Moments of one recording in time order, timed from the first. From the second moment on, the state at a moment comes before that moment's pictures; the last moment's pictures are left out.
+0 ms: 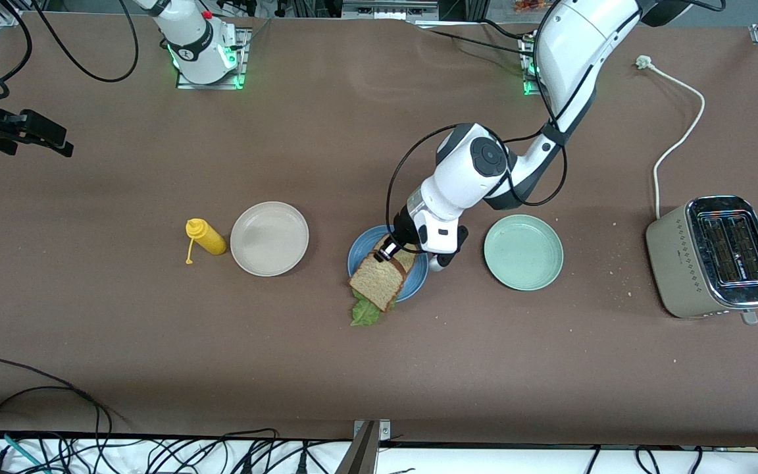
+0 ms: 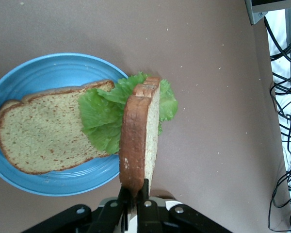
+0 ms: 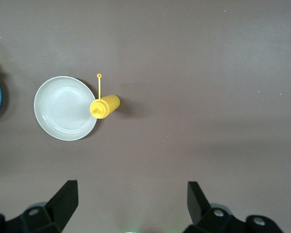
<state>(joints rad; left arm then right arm) -0.27 0.68 -0.44 -1.64 -0.12 2.75 -1.39 0.03 0.00 -0.05 -1.59 0.03 1.53 0.02</state>
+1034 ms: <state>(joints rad) -0.26 0.68 -0.43 -1.66 -0.12 2.54 -1.39 0.03 -0.01 -0.04 -1.59 0.02 1.55 0.02</state>
